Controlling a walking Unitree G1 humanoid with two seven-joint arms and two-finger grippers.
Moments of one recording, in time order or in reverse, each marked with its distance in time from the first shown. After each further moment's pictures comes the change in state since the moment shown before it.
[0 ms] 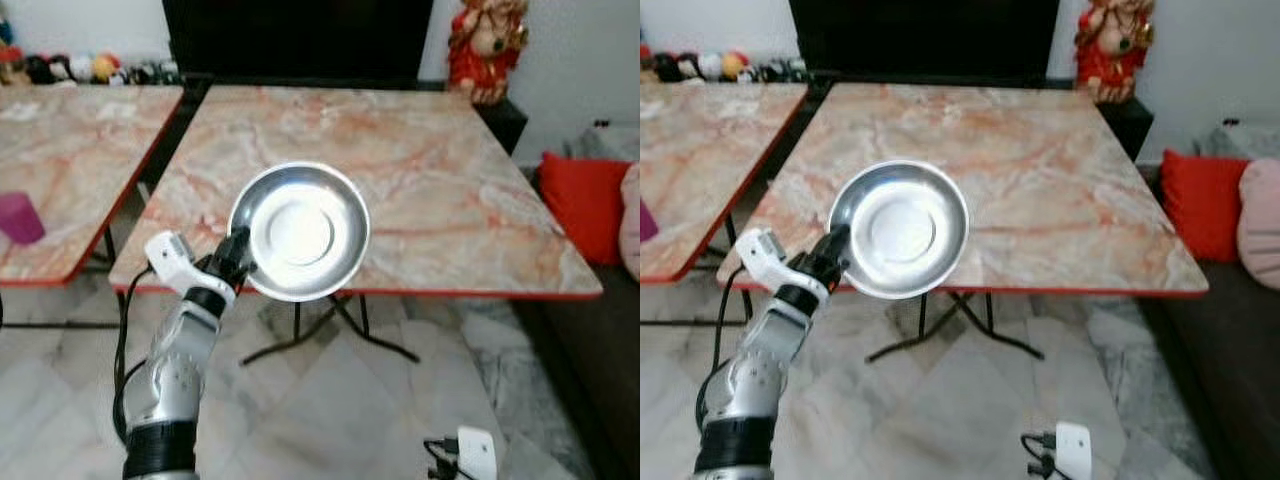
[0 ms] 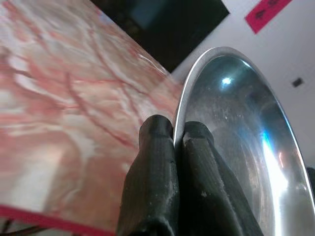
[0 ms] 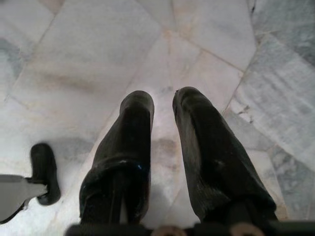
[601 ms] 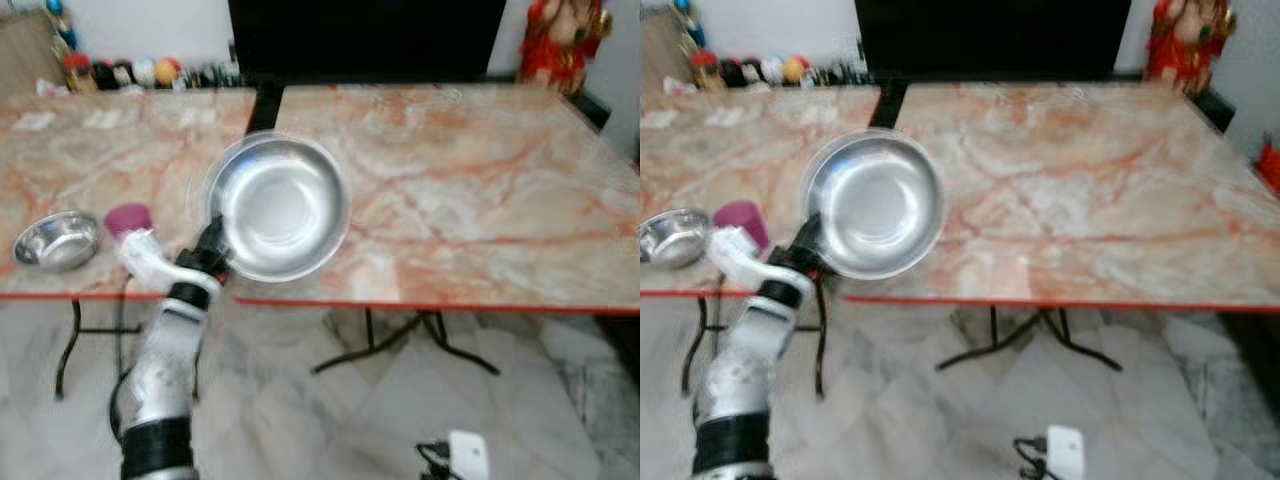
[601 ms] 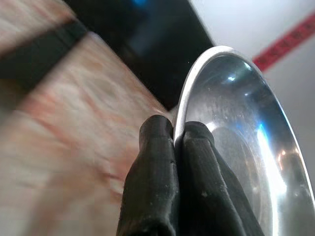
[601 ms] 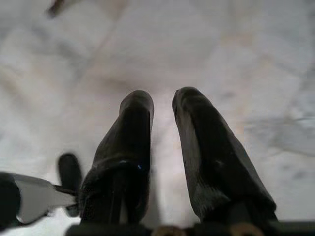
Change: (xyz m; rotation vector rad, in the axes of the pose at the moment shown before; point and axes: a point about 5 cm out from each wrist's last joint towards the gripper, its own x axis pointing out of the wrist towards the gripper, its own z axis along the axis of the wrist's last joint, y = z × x) left arm 0.007 -0.013 0.013 -0.170 -0.082 -0.068; right arm 0.001 0.000 0.003 0.011 -0.012 -0.005
